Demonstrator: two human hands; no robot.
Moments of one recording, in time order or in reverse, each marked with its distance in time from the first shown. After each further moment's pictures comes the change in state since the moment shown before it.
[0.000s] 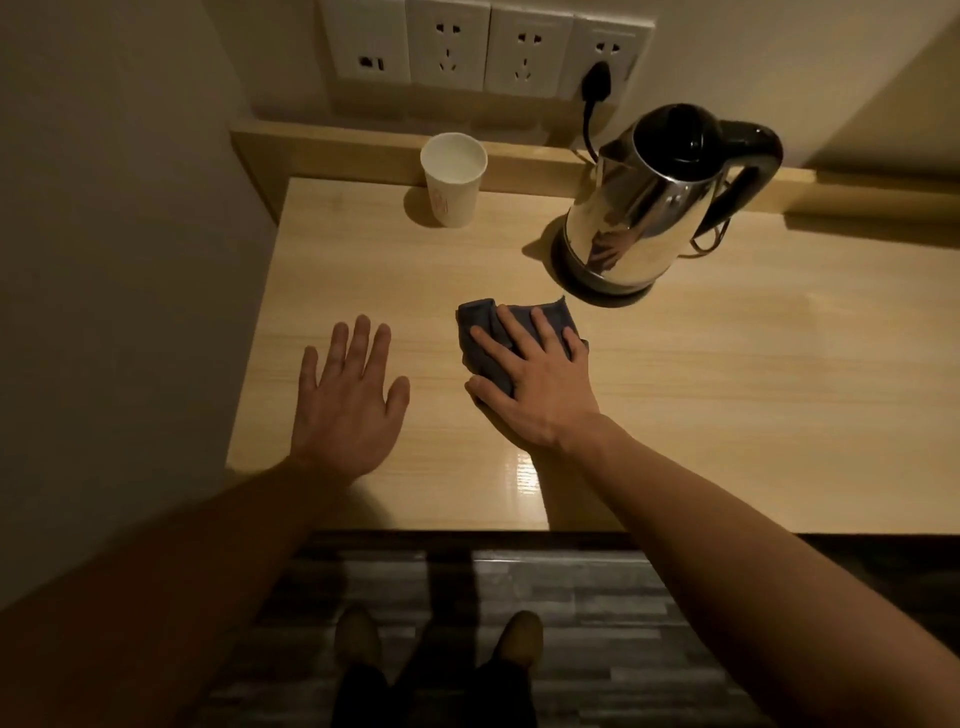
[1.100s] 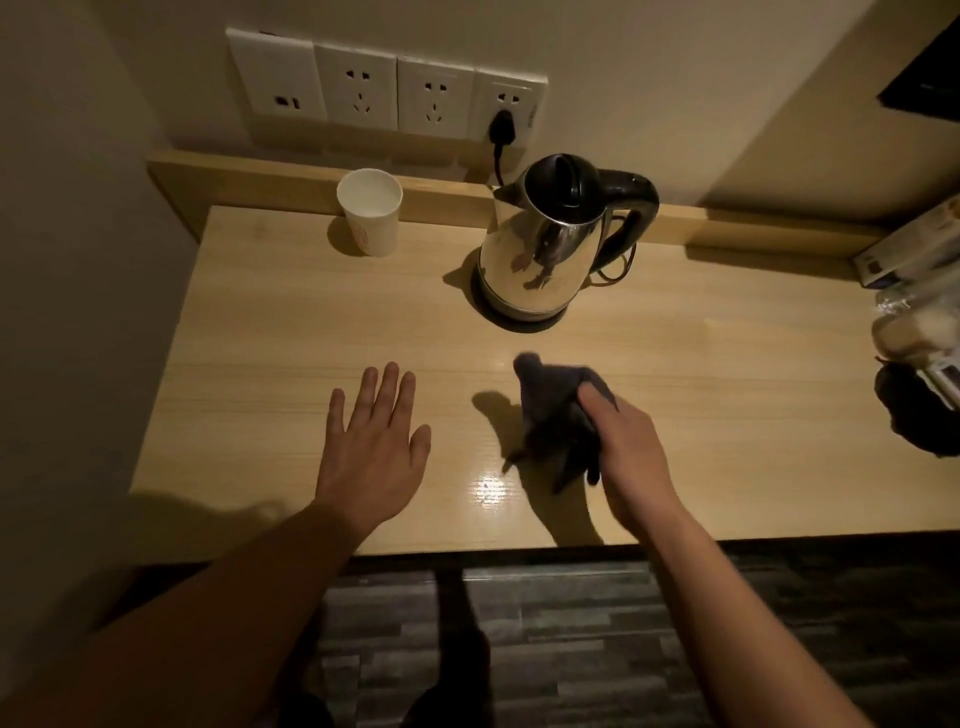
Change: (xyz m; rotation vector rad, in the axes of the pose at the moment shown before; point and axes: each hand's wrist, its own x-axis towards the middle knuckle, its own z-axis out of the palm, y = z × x) left_hand -0.022 0.113 0.009 -0.016 -0.044 0.148; right_hand -0.120 0.068 -0.108 1.167 0.185 0.518
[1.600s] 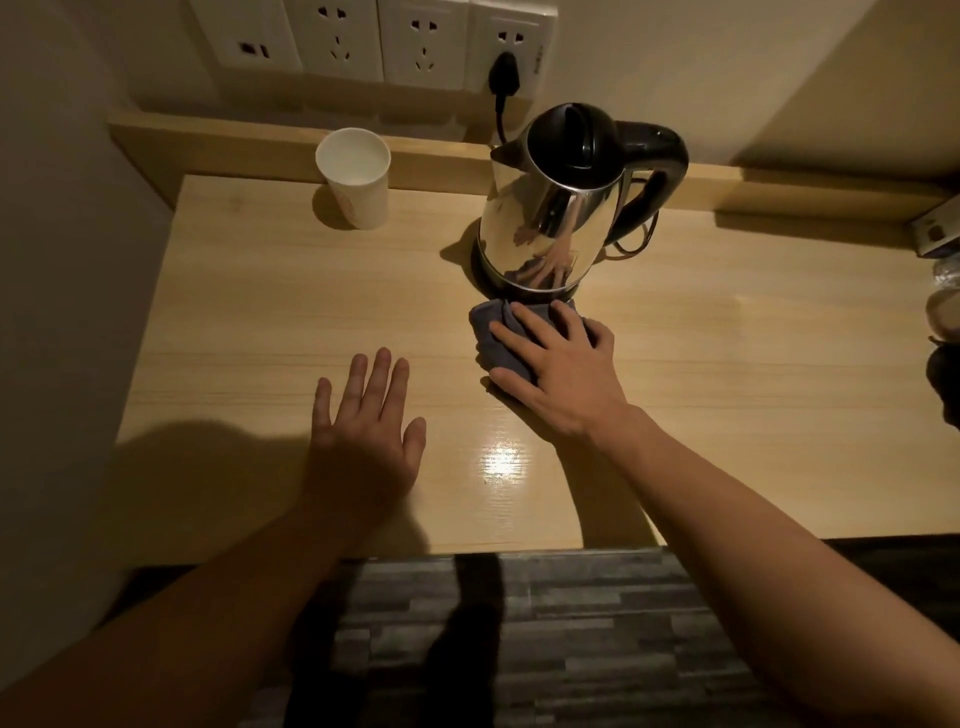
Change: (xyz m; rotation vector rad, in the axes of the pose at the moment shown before) left_hand -0.003 0.003 0.000 0.062 0.141 0.046; right_hand 0.120 0.039 0.021 -1.268 -0.183 -0.528
